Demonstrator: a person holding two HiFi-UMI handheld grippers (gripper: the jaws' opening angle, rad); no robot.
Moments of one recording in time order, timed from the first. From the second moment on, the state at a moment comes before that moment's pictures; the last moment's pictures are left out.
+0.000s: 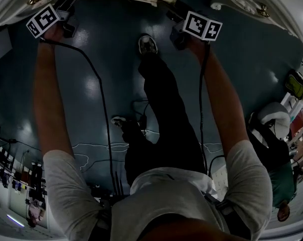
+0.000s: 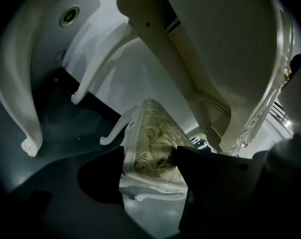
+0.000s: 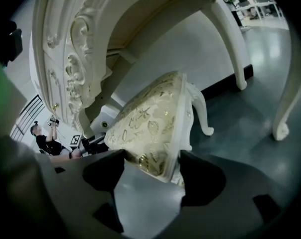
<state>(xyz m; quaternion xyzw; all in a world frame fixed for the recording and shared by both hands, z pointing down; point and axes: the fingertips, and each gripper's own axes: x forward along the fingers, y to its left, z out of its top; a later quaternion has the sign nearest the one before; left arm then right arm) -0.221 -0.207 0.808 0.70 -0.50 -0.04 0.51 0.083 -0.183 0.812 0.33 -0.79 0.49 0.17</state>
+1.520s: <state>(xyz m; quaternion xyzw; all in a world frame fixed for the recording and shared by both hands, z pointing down) -0.158 -0.013 0.808 0.65 -0.53 -0.01 0.54 0.137 -0.058 0.814 0.32 -0.78 0.47 0.26</state>
